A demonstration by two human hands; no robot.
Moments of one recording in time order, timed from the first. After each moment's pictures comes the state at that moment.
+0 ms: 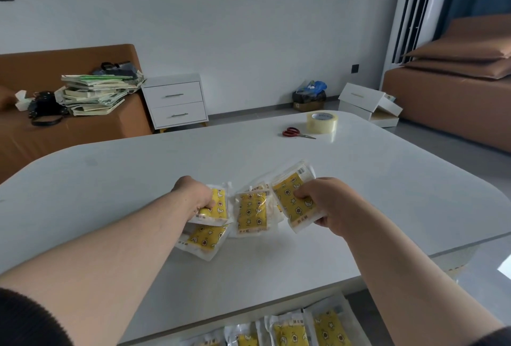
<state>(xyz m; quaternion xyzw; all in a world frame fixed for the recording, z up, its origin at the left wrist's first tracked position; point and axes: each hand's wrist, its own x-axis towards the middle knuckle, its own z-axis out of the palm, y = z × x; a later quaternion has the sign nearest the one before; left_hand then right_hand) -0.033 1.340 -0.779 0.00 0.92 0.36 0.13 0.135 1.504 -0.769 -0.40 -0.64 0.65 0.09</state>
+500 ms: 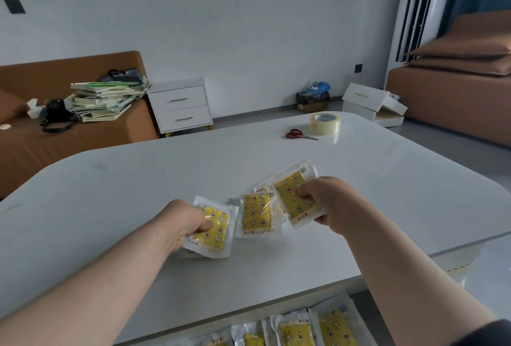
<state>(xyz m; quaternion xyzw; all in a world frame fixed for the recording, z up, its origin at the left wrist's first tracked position) -0.020 1.293 -0.792 0.00 0.86 0.45 0.22 0.135 1.502 -0.765 -0.39 -0.62 0.67 0.10</state>
